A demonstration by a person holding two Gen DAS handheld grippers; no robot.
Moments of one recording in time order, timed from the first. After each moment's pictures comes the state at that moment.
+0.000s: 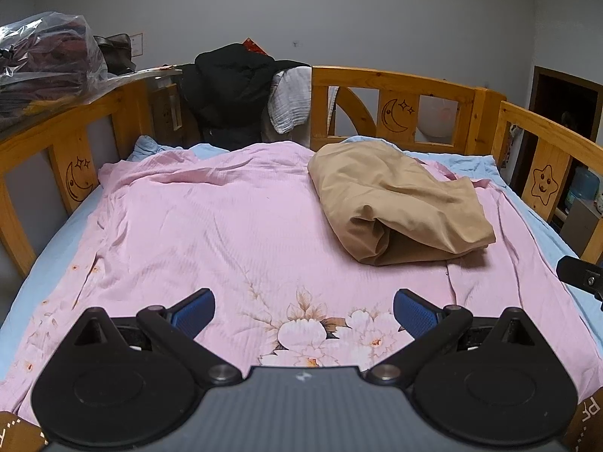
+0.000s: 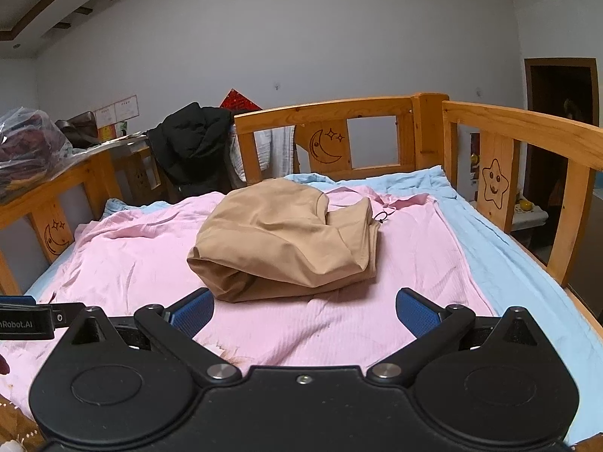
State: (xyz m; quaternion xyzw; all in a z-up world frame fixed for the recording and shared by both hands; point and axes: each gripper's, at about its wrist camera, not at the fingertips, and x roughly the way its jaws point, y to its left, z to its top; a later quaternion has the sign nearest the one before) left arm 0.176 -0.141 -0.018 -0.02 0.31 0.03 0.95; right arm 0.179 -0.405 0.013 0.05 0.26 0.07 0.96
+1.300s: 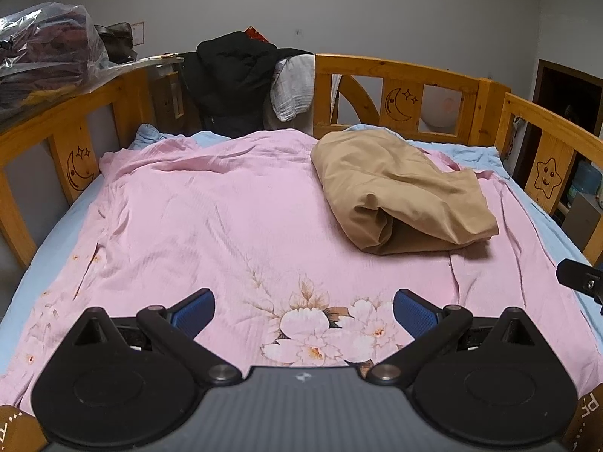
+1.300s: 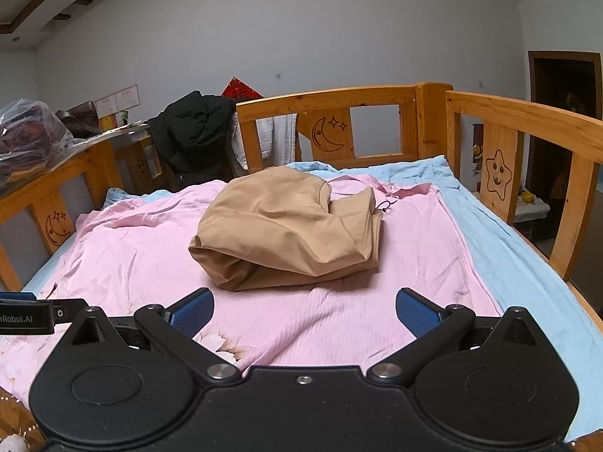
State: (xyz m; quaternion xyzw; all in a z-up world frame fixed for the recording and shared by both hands) left arm 0.179 -0.136 -0.019 -0.02 0.34 0.03 0.94; right arm 0.181 -0.405 0.011 0.05 0.28 0.07 0.96
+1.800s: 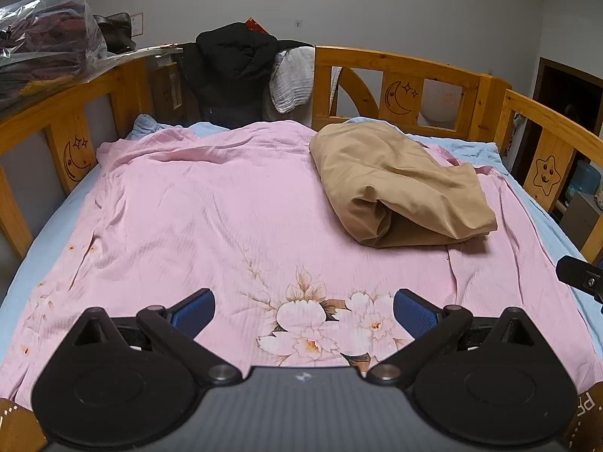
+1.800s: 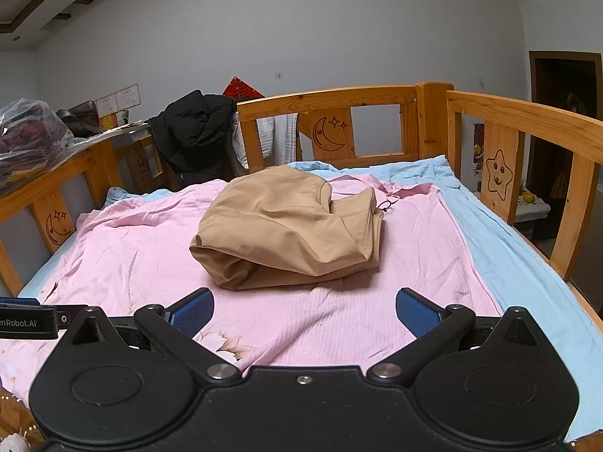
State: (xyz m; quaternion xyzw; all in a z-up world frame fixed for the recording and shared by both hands) left arm 0.180 -0.135 -0.022 -0.03 0.35 0.02 0.94; right arm 0.181 -0.405 0.012 0.05 0.28 0.07 0.96
